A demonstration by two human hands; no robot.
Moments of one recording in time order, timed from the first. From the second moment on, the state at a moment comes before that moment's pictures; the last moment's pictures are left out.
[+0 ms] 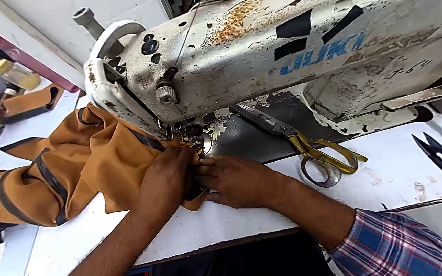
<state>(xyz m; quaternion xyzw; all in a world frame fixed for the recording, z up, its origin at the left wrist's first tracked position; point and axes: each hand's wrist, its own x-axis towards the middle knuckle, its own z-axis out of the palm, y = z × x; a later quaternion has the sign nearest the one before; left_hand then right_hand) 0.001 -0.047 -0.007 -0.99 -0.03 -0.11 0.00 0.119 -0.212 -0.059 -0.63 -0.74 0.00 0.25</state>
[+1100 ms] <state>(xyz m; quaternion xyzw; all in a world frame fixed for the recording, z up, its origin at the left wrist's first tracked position) -0.015 -0.052 -0.023 -0.99 -0.02 -0.12 0.05 0.120 -0.223 -0.056 -0.60 -0.74 0.01 0.30</state>
